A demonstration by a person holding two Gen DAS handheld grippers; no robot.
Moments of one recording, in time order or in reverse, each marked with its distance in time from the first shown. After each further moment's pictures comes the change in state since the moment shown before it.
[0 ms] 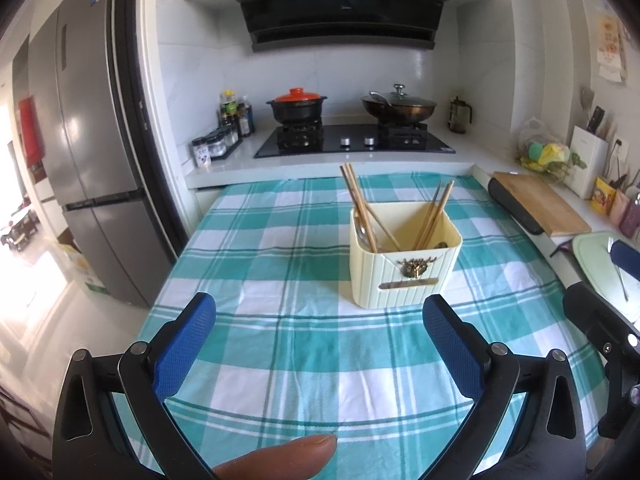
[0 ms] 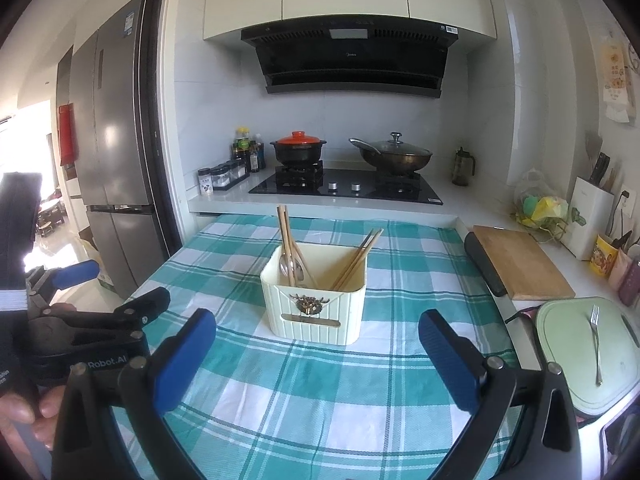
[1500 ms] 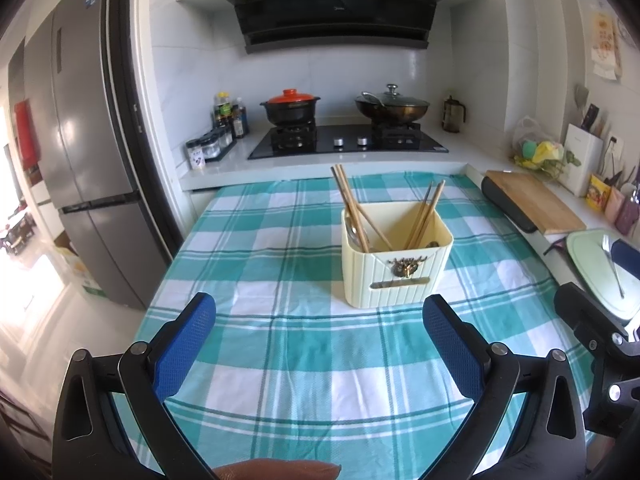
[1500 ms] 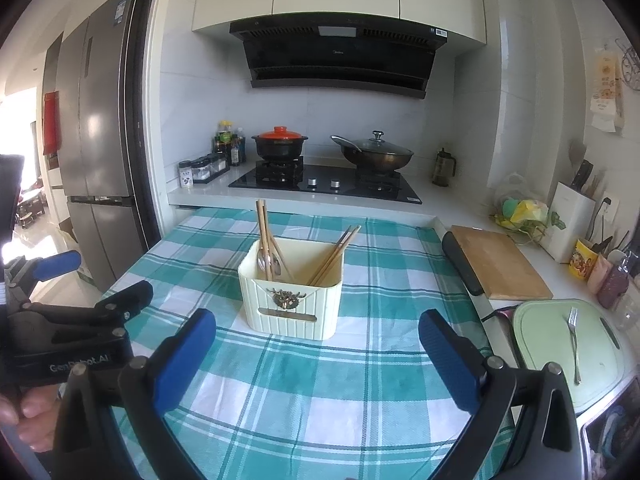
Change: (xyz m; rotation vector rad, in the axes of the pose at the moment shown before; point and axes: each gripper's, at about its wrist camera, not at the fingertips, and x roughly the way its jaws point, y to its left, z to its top) left arm -0.007 -0.007 0.002 0.013 -0.004 -0.012; right arm -0.003 -0.005 0.001 -0.022 0.021 -0.085
